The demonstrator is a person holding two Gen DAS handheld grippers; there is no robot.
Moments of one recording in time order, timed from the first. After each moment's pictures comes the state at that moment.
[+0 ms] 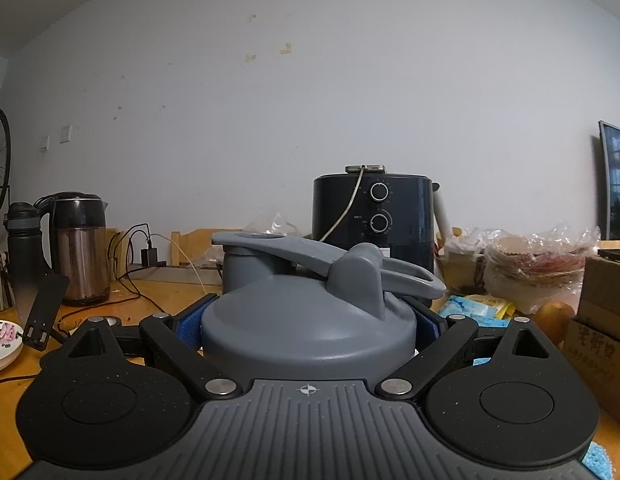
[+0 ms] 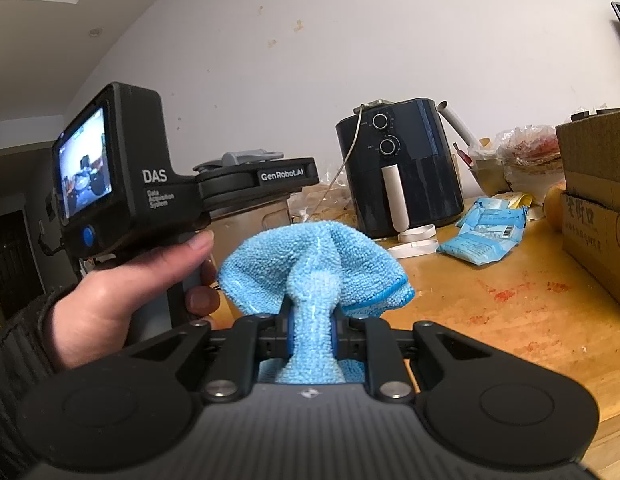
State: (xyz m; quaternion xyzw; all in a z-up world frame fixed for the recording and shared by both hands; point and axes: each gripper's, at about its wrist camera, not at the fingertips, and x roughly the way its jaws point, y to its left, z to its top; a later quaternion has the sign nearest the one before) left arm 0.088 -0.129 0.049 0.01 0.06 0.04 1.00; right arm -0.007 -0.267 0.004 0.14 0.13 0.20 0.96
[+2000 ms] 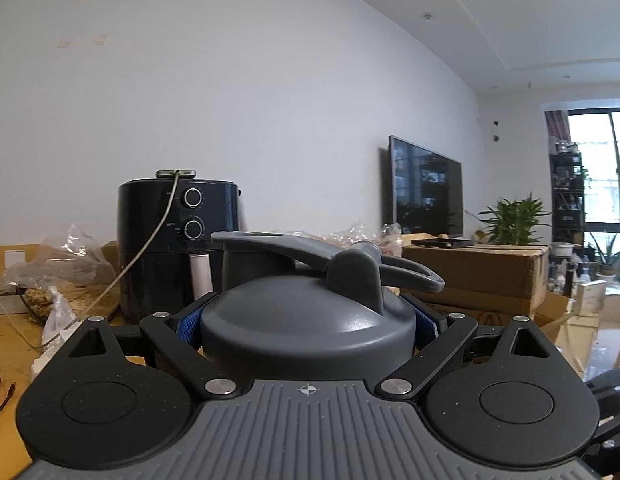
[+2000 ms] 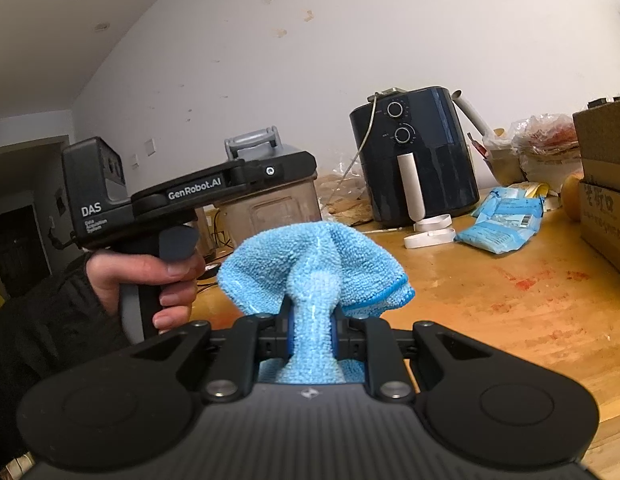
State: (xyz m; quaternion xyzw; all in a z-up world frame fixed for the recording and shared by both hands) left arm 0.118 -0.049 0.034 0.02 0.04 -0.35 0.94; right arm 0.000 -0.256 -0.004 0.14 0.13 0.22 0.96
